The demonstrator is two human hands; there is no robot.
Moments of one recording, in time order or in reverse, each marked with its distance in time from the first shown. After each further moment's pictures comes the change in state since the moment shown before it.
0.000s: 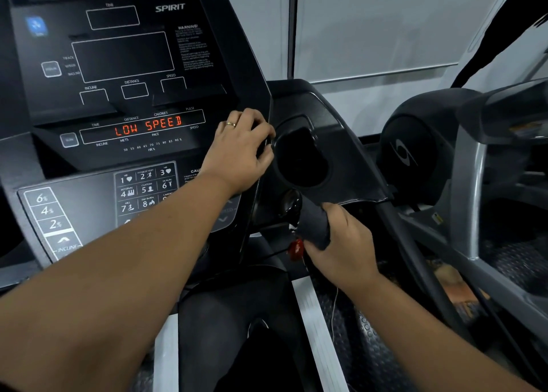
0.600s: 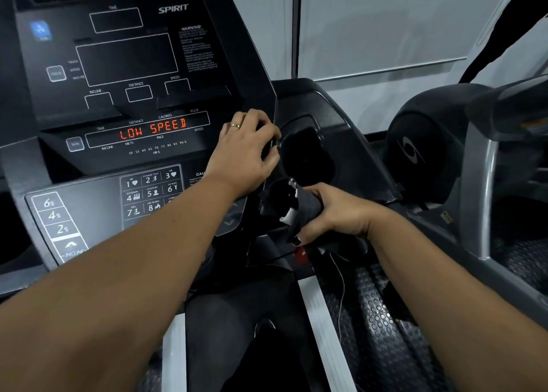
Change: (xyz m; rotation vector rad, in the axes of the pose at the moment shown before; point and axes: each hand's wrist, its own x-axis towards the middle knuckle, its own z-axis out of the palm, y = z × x) left_hand 0.001 -0.001 0.000 -0.009 -0.003 0.004; right_hand 0.086 -0.010 -0.023 0.773 -0.982 0.296
